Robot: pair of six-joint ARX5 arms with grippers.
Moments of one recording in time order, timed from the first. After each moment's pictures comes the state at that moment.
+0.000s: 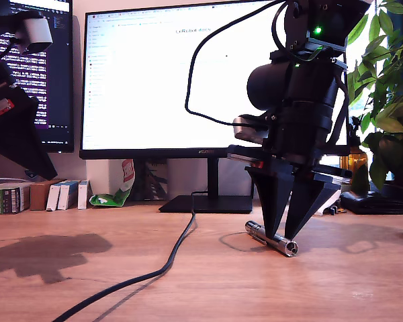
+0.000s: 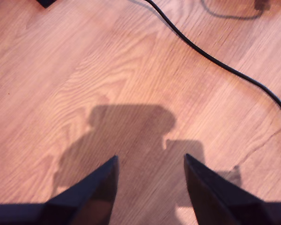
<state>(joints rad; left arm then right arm) -0.30 1.25 0.79 -0.48 0.28 0.52 0.49 1.90 1.33 -0.84 -0.17 0.08</state>
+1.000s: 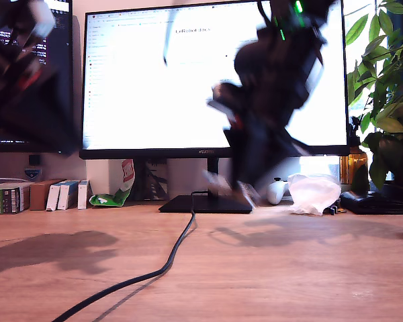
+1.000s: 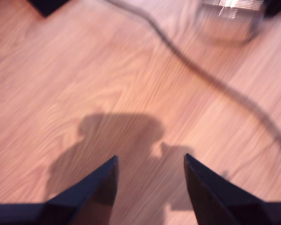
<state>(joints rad) -0.29 1.25 0.79 -0.33 0.54 0.24 0.51 1.93 1.59 -0.97 -0.37 -0.02</state>
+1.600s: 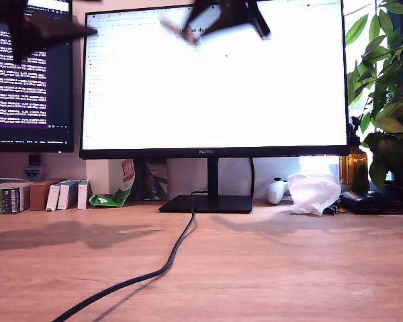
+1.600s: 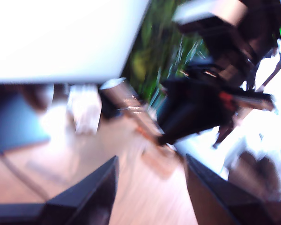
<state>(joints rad) -0.08 1.25 0.81 0.42 1.09 -0.55 0.54 1.76 1.88 -0.96 -0.63 -0.05</state>
